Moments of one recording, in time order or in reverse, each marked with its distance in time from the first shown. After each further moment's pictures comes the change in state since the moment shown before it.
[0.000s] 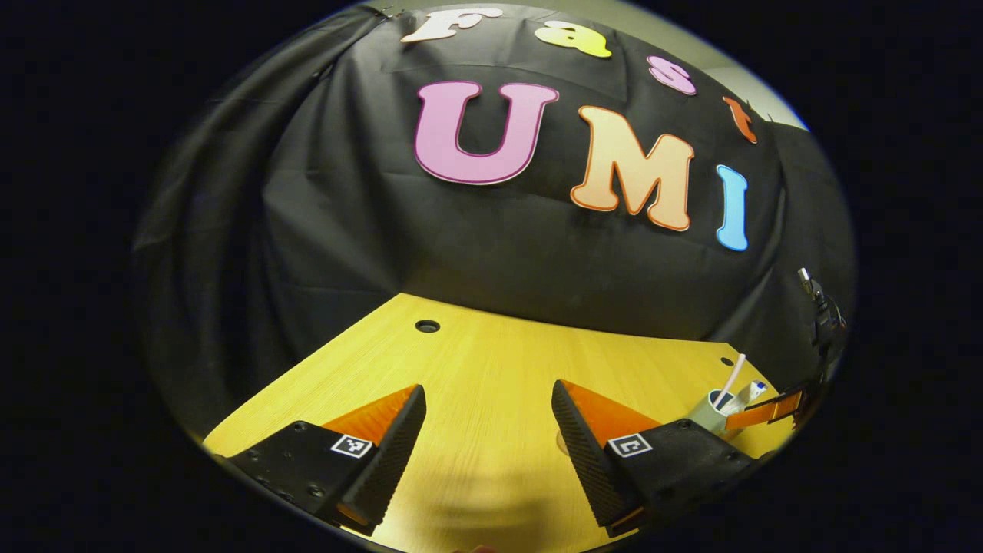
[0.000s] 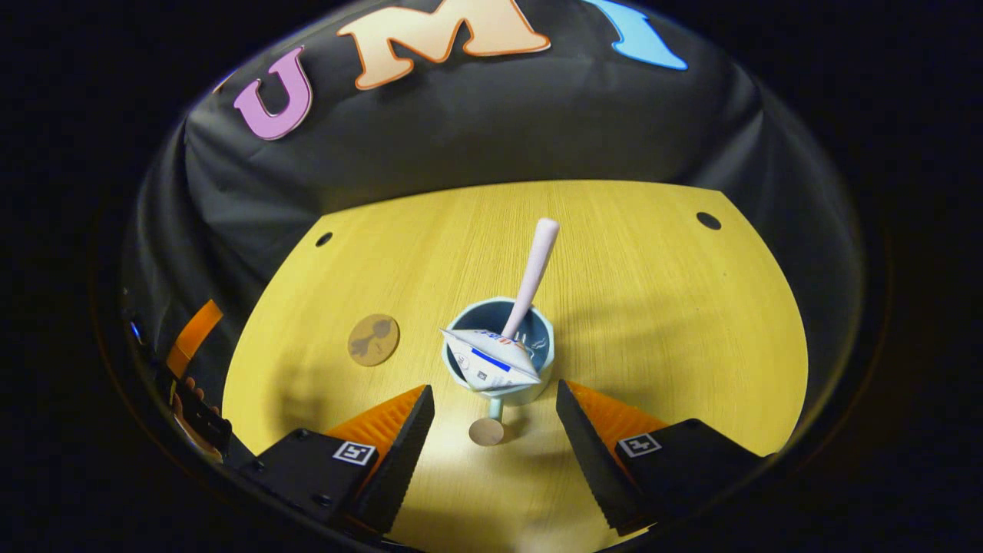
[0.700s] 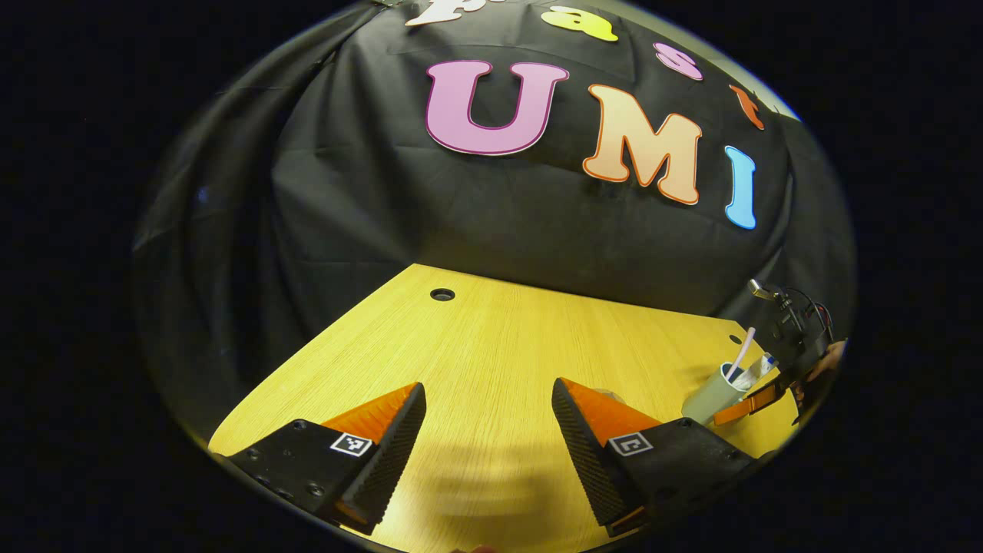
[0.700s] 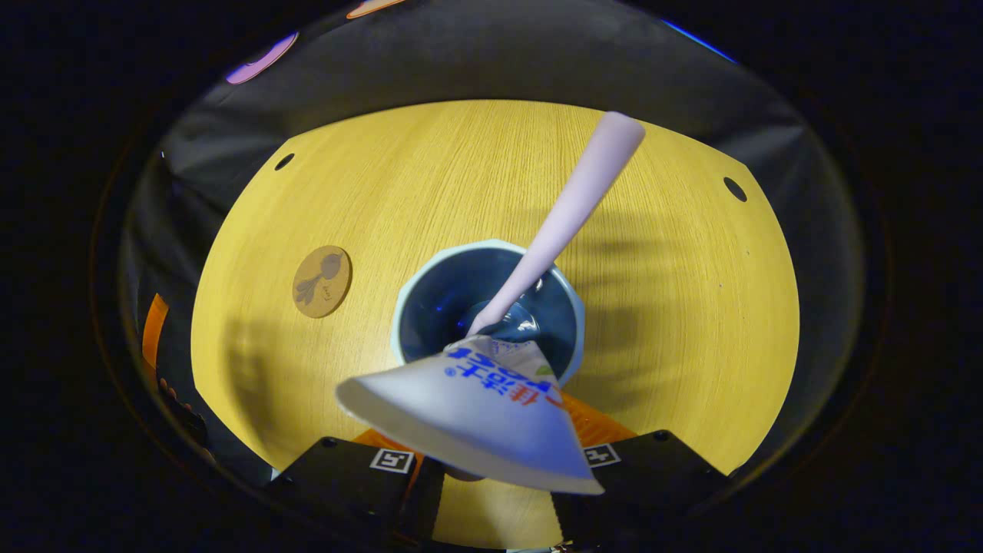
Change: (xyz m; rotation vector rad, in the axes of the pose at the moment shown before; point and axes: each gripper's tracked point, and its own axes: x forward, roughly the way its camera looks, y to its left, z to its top) left arm -0.019 0.008 -0.030 0.011 0.100 0.023; right arm 0.044 -0.017 -0.033 -0.106 0.299 -0.111
